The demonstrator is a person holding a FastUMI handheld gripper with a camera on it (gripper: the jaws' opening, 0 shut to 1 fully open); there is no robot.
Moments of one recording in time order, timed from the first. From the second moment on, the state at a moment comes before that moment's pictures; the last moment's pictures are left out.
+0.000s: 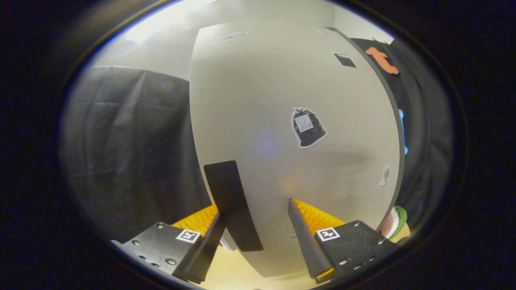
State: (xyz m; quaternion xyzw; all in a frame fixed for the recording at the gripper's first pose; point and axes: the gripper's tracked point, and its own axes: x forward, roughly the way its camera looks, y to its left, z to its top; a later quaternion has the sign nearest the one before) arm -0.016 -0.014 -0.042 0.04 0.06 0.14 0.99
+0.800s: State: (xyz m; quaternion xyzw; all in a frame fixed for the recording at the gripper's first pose) arm 0.030 -0.006 -0.044 0.04 0.04 0.04 1.00
